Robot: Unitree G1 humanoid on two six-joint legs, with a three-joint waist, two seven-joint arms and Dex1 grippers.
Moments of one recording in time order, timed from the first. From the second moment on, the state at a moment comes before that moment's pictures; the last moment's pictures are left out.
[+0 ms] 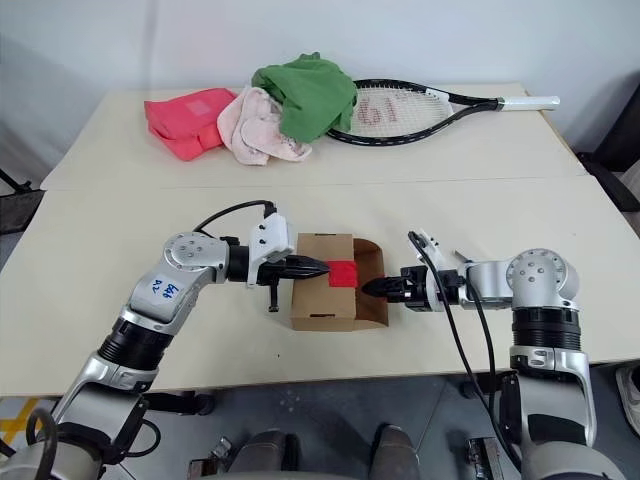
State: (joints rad) left arm -0.68 0.47 -0.25 0.04 -0.18 0.37 -1.00; right arm -0.74 -0.52 -0.19 0.31 1.10 1.61 0.27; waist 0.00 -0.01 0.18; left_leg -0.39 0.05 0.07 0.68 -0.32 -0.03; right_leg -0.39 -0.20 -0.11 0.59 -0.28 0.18
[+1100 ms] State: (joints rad) left arm -0.56 0.47 -0.22 0.02 -0.17 0.41 -0.93; right arm -1.03 -0.97 0.10 0.23 1.69 1.61 -0.02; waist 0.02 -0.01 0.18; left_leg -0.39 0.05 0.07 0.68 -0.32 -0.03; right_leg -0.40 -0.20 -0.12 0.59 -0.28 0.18
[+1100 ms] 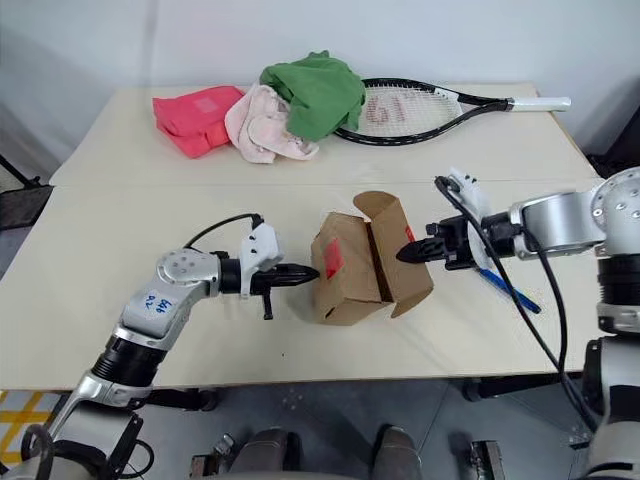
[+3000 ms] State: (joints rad) left arm -0.74 0.51 -0.23 -0.17 -0.46 0.77 -1.00; right arm -1.08 -1.06 0.35 -0.03 1.96 1.35 -0.56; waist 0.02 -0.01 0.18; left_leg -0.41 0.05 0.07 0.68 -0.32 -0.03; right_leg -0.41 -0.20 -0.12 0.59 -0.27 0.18
